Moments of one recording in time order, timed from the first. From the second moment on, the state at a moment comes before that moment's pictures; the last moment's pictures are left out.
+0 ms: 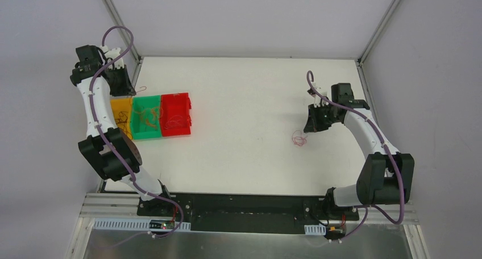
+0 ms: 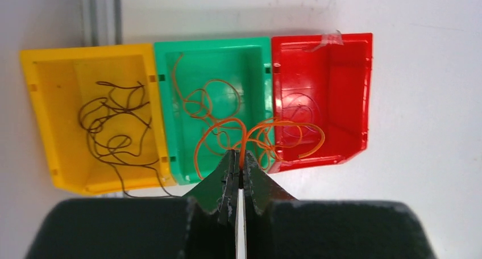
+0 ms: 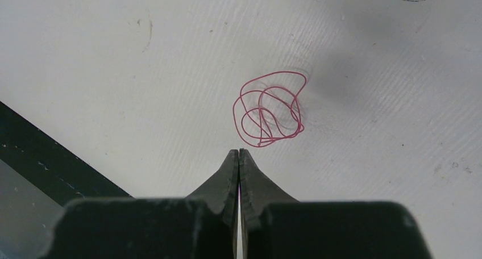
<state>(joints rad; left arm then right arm) 0.46 1.64 1.67 -0.98 0.38 0.20 0.05 1.40 1.04 -0.80 -0.50 -0.23</state>
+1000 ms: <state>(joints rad) 0.43 1.64 1.52 -0.94 0.34 0.33 0.06 1.42 1.03 -0.88 -0.57 -0.23</state>
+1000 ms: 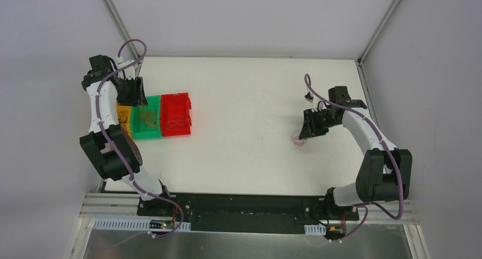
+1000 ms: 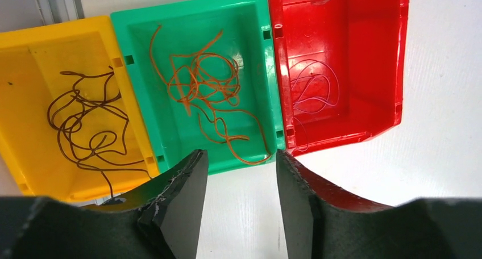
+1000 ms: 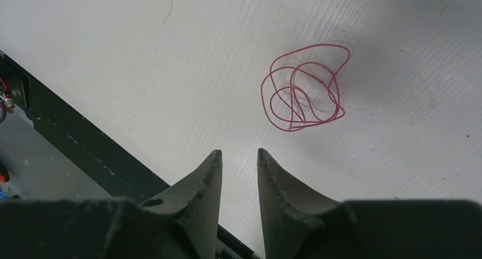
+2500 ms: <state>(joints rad) -0.04 1.34 1.45 -0.86 0.68 0.20 0.21 1.61 1.07 -0.74 -0.45 -0.18</state>
